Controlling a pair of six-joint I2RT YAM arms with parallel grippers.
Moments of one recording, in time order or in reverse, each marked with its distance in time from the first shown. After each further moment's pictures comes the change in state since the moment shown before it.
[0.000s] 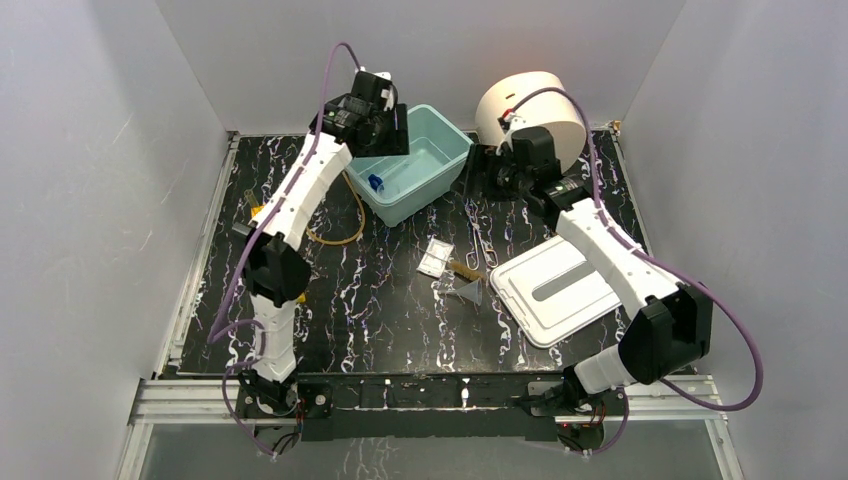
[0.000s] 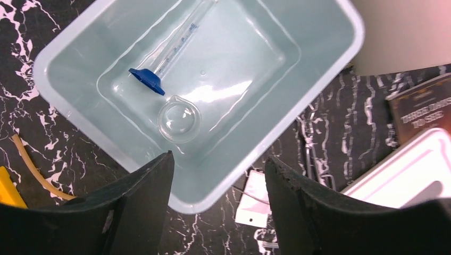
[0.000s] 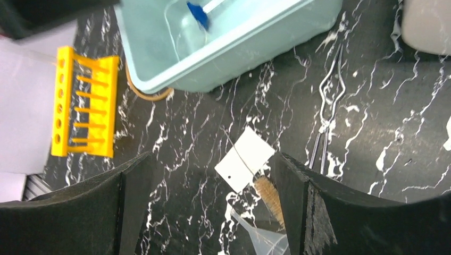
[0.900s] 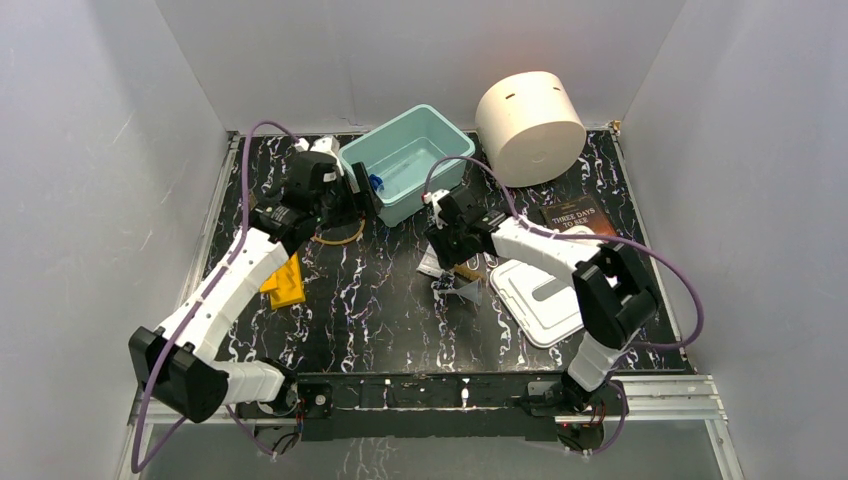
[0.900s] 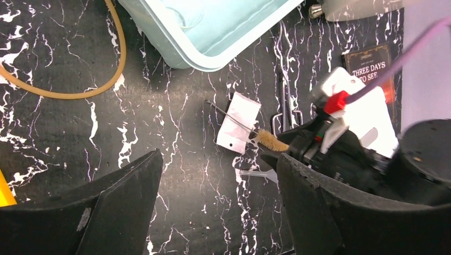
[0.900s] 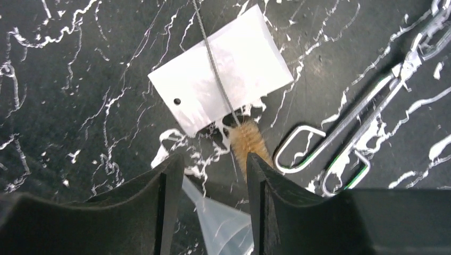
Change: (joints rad) left arm 0.010 -0.788 -0.990 0.346 0.085 -0.234; right arm 0.284 0.239 -0.141 -0.109 0.177 -0.357
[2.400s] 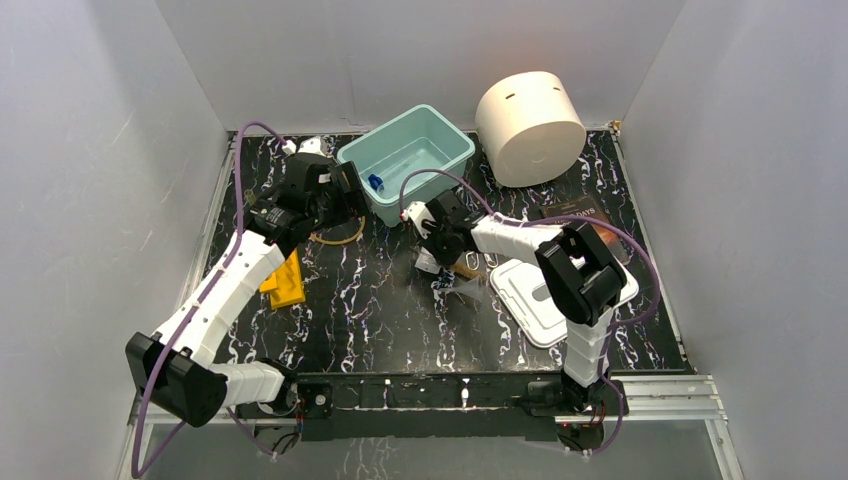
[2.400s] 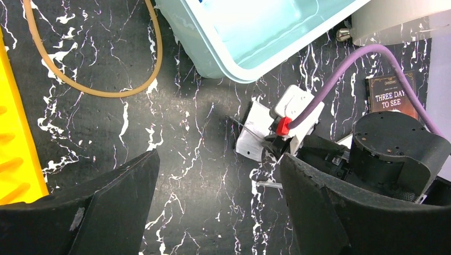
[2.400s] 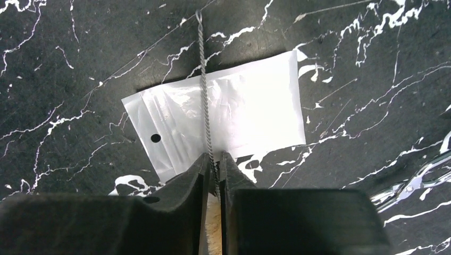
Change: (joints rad) left arm 0.020 -0.040 -0.021 -0.027 -0.110 -0.023; right arm 0.000 0.225 0.056 0.128 -0.077 -0.373
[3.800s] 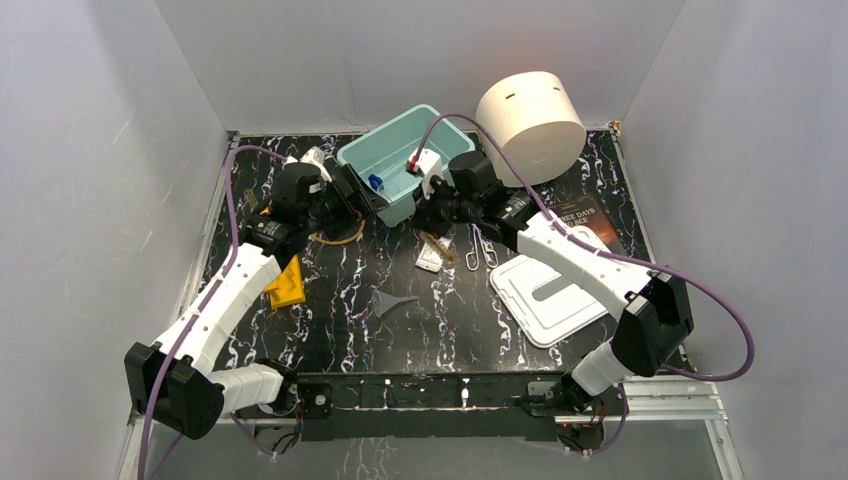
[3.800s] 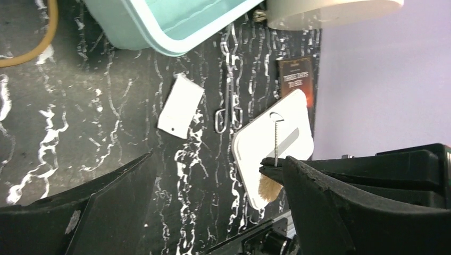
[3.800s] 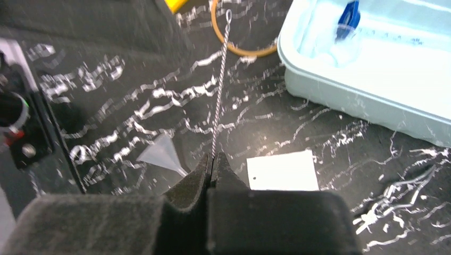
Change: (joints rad) left arm 0.048 -0.061 -0.145 0.175 0.295 -0.226; right arm 0.035 -0.375 0.091 0.010 -0.230 0.164
